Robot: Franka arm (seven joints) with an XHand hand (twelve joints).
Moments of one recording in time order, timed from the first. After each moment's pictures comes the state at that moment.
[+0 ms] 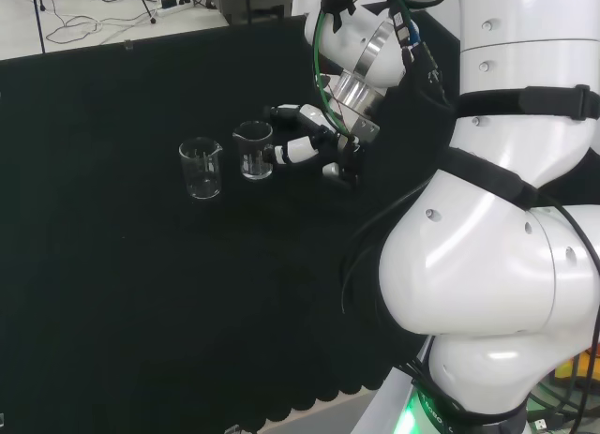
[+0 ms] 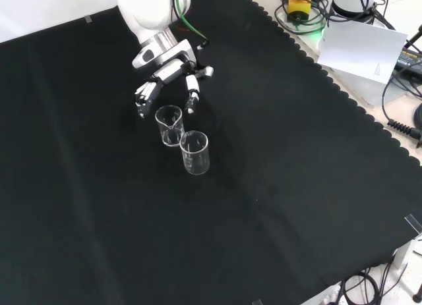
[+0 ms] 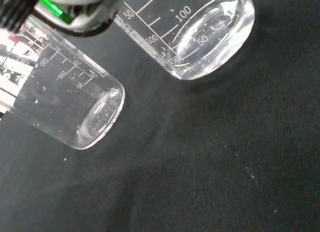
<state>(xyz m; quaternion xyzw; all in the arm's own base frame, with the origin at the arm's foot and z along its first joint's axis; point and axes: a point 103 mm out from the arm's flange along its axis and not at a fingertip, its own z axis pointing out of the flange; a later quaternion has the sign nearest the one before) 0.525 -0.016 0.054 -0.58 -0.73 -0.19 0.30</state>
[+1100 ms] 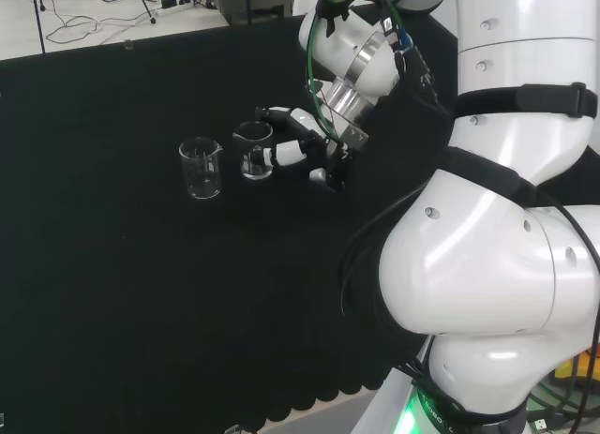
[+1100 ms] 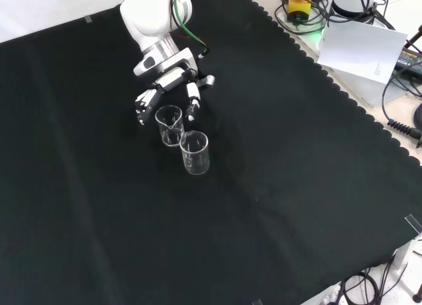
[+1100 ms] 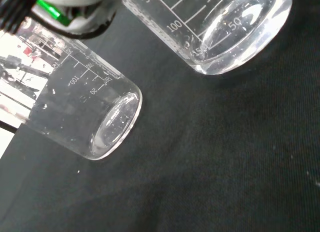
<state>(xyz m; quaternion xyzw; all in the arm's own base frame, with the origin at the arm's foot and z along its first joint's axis) 0.534 0.005 0.043 -0.57 -0.73 -0.22 0.31</state>
